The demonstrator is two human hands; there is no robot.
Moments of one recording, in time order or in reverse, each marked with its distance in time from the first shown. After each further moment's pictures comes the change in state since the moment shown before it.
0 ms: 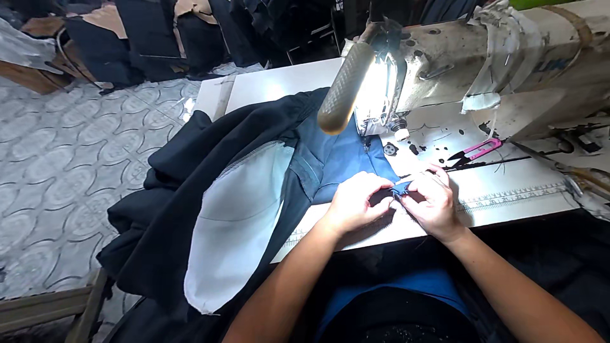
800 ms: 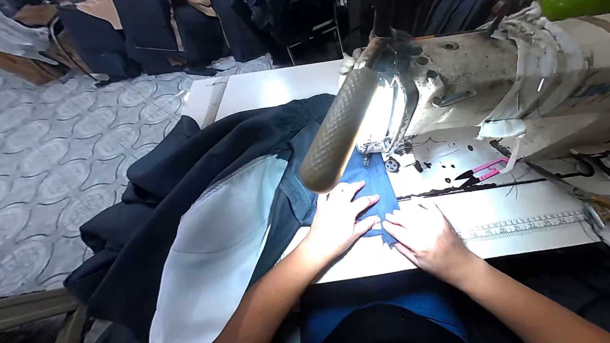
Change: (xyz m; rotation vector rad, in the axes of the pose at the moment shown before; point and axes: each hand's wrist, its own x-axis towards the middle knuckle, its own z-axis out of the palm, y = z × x) left_hand 0.004 0.001 -0.023 0.305 -0.351 -0.325; right_hand 0.001 -0.002 -0.012 -0.305 -0.369 -0.341
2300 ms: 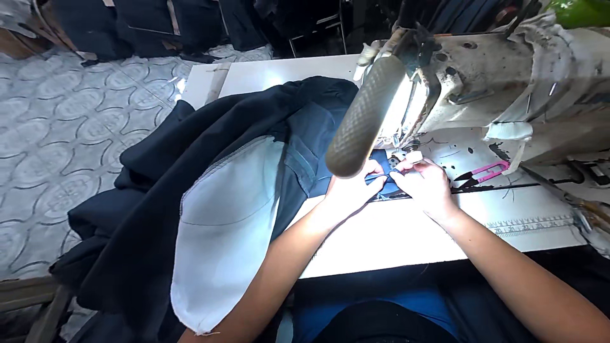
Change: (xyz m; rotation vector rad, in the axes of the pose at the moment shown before) left_hand 0.051 -0.011 0.008 -0.384 0.232 -0.003; right_hand 0.055 0.040 0.017 0.532 0.244 0.542
